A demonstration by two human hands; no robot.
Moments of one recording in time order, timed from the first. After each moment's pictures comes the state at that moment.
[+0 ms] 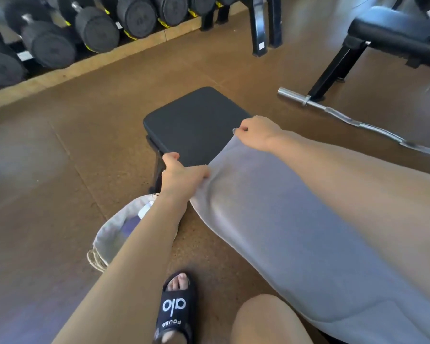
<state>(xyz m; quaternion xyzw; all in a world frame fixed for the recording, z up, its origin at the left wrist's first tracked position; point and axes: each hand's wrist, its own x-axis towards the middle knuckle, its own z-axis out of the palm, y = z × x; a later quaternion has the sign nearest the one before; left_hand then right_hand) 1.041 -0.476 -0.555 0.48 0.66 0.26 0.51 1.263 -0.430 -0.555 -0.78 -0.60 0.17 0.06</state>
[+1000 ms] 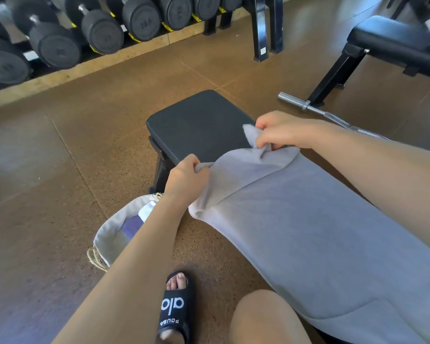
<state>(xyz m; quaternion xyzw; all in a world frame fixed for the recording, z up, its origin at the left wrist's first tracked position) 1.041 -0.480 -0.558 0.68 0.60 0.19 0.36 1.290 -0.464 -0.503 -0.73 -0.58 0.36 0.11</state>
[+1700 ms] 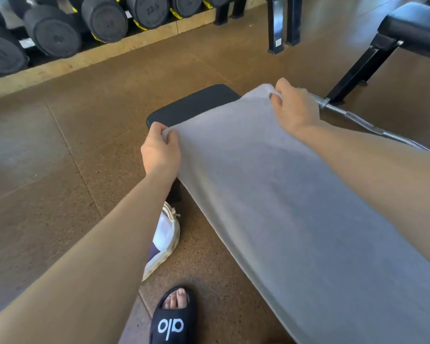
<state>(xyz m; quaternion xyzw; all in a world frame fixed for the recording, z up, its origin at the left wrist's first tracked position) 1.031 -0.374 -0.586 0.56 0.66 0.40 0.31 1.326 -0.359 -0.578 -0.77 -0.60 -0.04 0.22</state>
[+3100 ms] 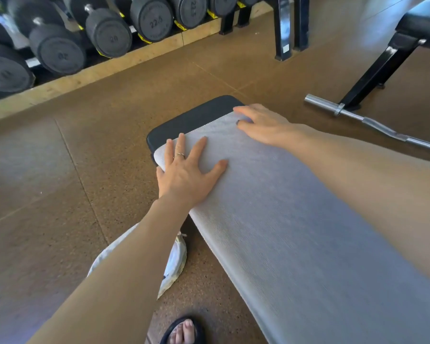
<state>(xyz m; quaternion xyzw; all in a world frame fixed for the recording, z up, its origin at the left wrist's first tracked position) 1.056 -0.355 -0.618 0.76 0.63 0.06 0.15 1.285 -0.303 -0.596 -0.73 -0.64 0.21 0.12</state>
